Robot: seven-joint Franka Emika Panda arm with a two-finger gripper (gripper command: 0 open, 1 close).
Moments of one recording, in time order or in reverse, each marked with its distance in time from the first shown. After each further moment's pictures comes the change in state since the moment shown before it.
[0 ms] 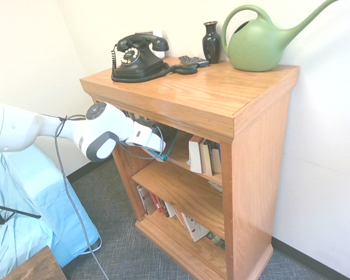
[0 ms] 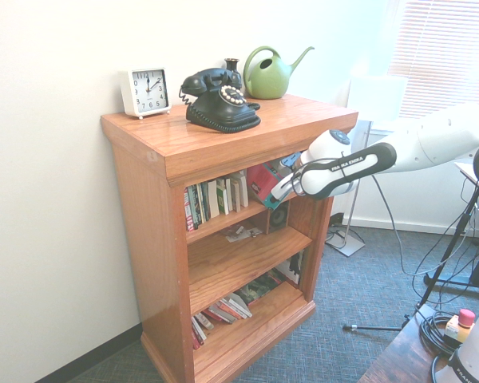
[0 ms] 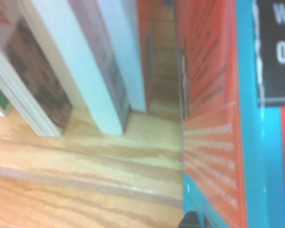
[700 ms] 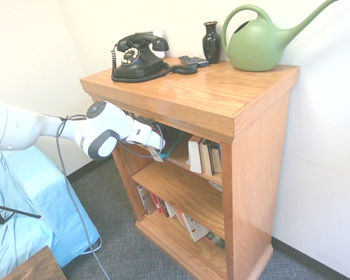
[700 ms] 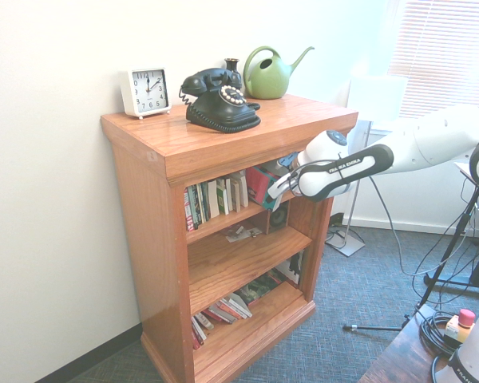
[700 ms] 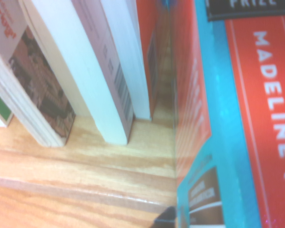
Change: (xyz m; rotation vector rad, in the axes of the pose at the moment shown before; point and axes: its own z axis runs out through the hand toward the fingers) arm -0.001 -0.002 0.003 0.007 0.019 0.014
